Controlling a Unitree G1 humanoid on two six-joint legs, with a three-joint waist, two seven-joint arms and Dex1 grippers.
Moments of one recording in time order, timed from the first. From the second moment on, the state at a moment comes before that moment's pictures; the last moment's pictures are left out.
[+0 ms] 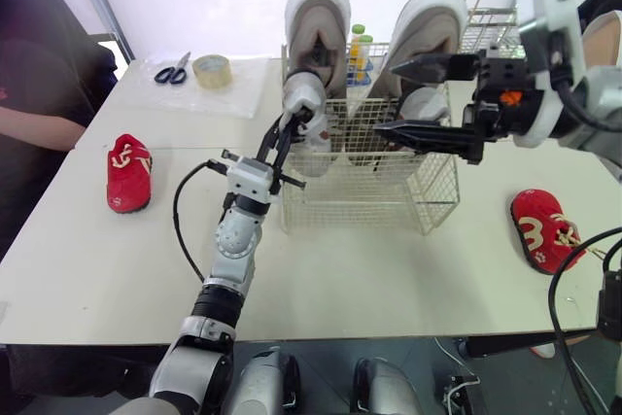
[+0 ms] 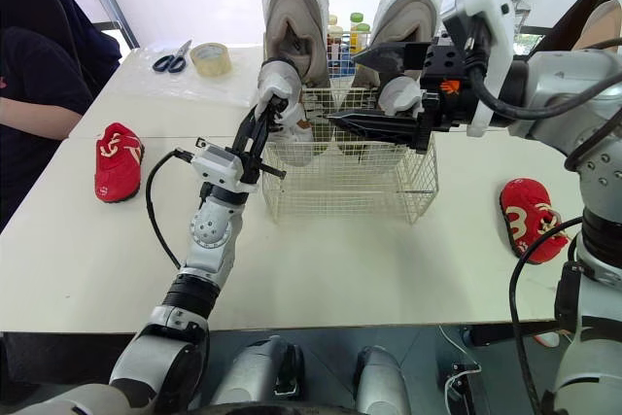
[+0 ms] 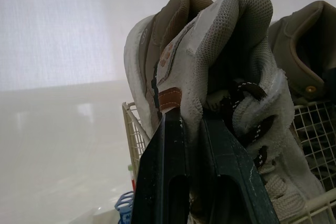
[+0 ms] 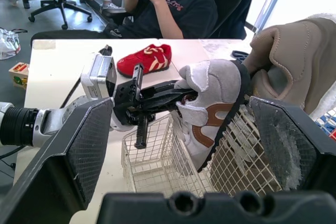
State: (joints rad) left arm -0.48 0.04 -0.06 0.46 0.02 -0.80 -0.19; right arm -0.89 -0.93 -0.13 -0.37 0.89 0.96 0.87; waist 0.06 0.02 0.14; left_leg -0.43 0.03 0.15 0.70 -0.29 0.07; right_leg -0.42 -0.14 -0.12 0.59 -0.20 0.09
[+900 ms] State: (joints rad) left arm -0.23 0.24 -0.03 -0.12 -0.37 -0.18 -0.43; right arm -0.88 -0.92 -0.12 -0.35 0.87 0.92 0.89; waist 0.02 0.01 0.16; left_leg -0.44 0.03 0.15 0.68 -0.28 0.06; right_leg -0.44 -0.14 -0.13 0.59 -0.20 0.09
